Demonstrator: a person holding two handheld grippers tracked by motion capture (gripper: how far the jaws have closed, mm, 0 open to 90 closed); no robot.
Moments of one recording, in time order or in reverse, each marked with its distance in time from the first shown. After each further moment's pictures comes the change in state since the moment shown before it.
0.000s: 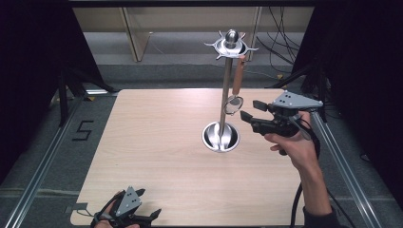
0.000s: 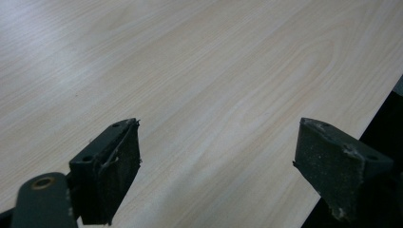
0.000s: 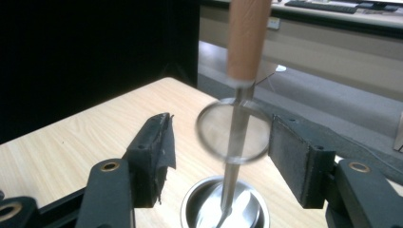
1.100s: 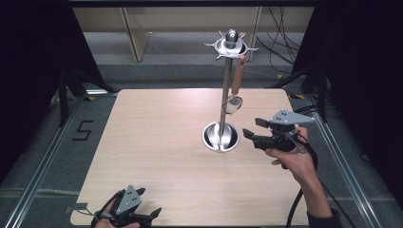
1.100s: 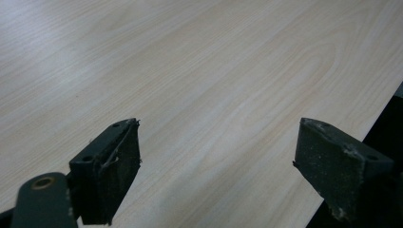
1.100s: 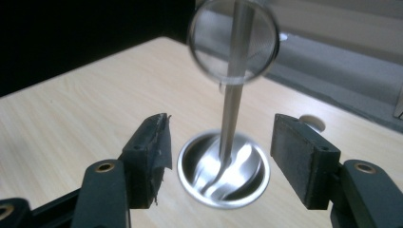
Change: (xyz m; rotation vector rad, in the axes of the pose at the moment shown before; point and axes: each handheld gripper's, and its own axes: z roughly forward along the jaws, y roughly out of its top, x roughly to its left) left arm 0.005 0.003 0.000 0.007 0.004 0.030; right arm -0.002 -0.053 0.005 0.128 -0.010 0.027
